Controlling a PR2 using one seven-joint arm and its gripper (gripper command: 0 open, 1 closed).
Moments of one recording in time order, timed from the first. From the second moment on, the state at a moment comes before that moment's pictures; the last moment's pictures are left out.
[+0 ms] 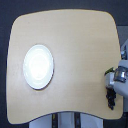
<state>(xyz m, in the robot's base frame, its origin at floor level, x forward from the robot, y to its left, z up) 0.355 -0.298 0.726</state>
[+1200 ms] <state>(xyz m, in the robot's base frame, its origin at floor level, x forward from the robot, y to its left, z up) 0.391 -0.200 0.873</state>
